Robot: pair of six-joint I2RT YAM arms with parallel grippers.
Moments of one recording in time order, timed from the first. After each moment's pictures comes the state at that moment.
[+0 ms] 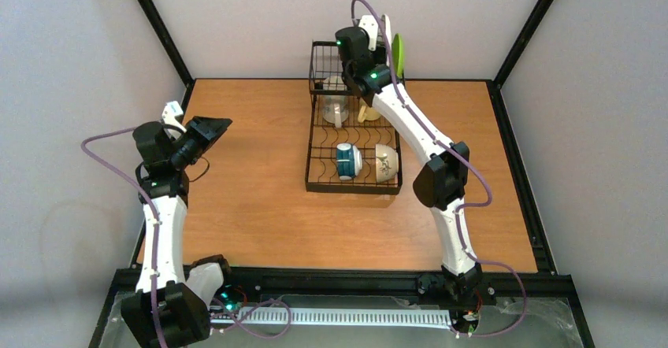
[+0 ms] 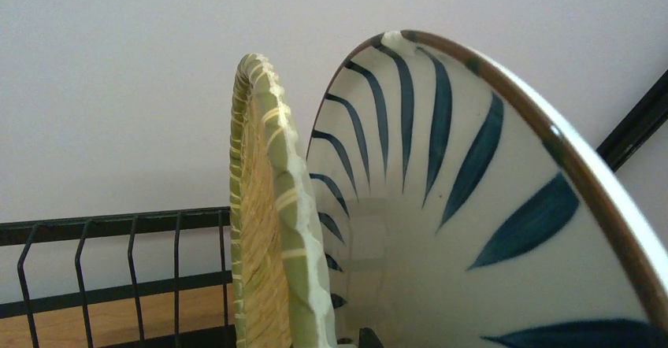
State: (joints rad) left arm 0.30 0.96 0.81 -0.10 0.66 -0.83; right arm 0.59 2.21 2.34 -0.50 0.86 0.13
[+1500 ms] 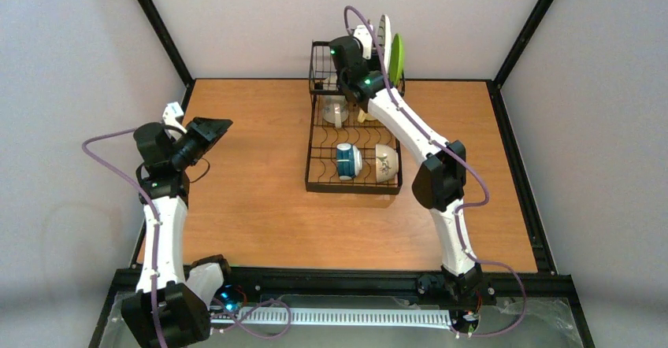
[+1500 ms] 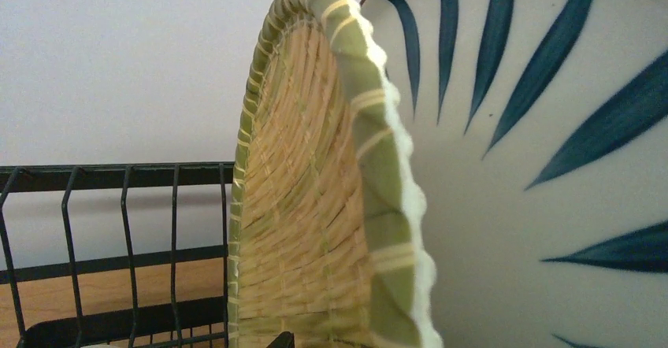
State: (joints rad) left arm 0.30 0.95 0.80 -0.10 0.66 -0.83; right arm 0.61 2.20 2.26 -0.49 0.90 0.14
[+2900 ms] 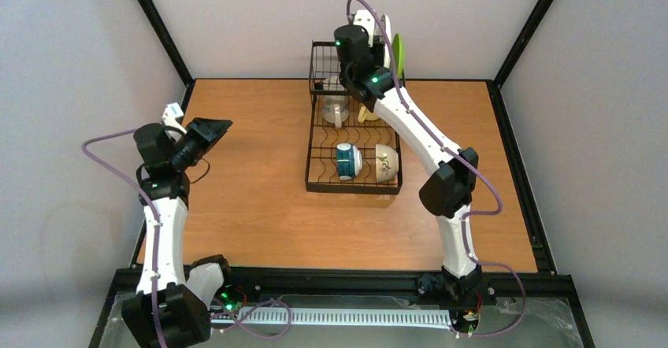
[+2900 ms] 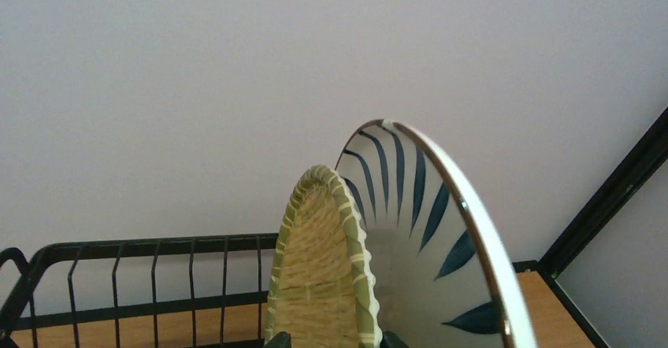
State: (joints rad) left arm 0.30 0.95 0.80 -0.11 0.66 -0.83; right arm 0.64 2.11 2.25 -0.40 0.86 0.06
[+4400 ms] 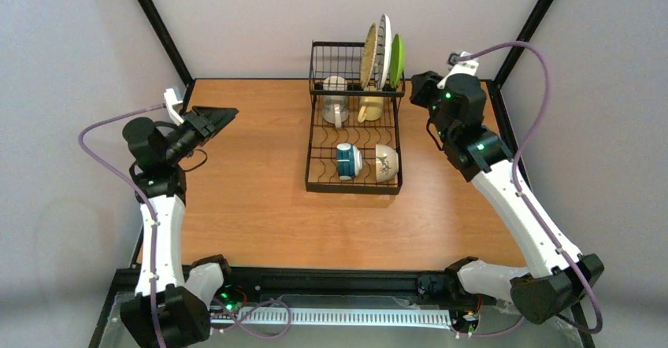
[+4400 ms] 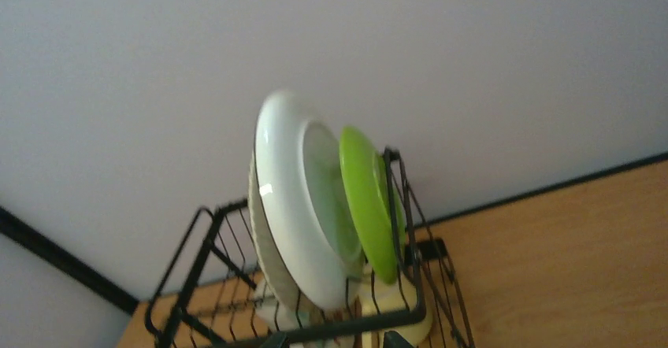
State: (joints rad) left arm 0.30 0.94 0.86 0.12 0.93 -1.01; right arm 0.43 1.17 1.34 -0.26 0.33 0.49
